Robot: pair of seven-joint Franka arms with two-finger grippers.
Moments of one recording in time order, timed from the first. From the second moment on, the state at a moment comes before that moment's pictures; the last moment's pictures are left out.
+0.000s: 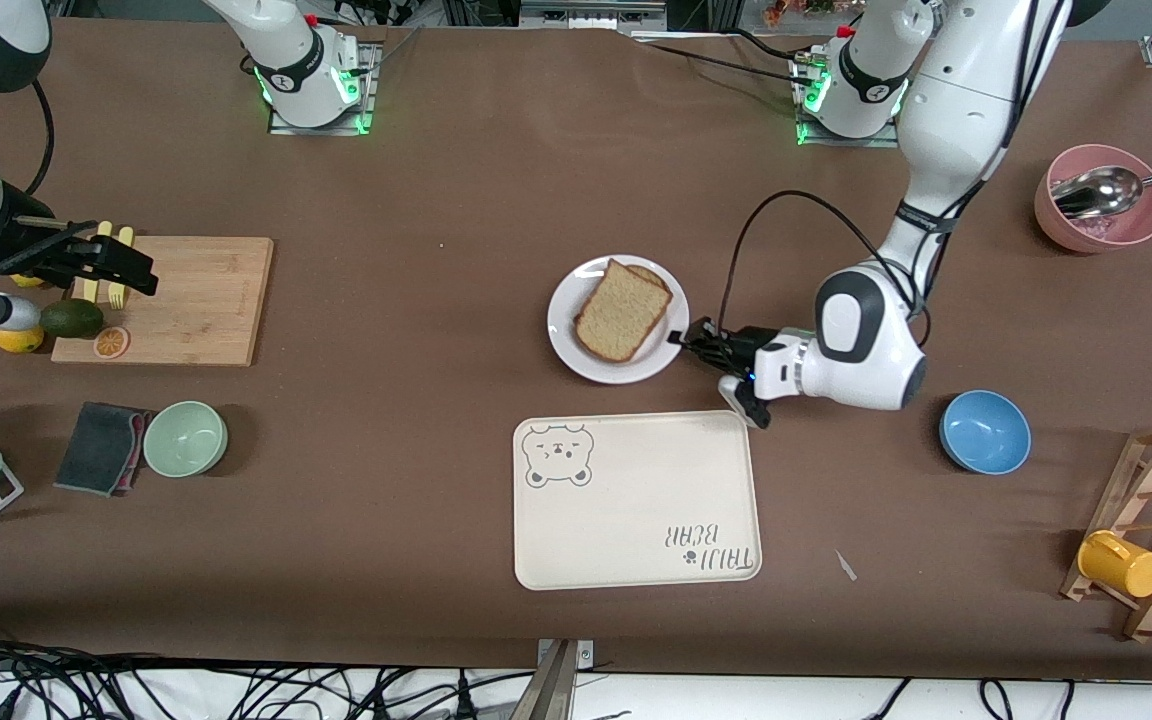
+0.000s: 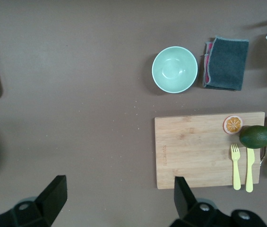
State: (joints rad) left arm -0.19 0.67 -0.08 -1.73 -1.01 1.95 0.76; right arm 0.04 0.16 0.03 -1.46 0.00 1.56 0.14
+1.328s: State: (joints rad) left arm -0.08 1.07 -0.07 -1.21 -1.22 2.09 0.43; right arm 0.09 0.15 0.04 -1.47 0.00 1.62 0.20
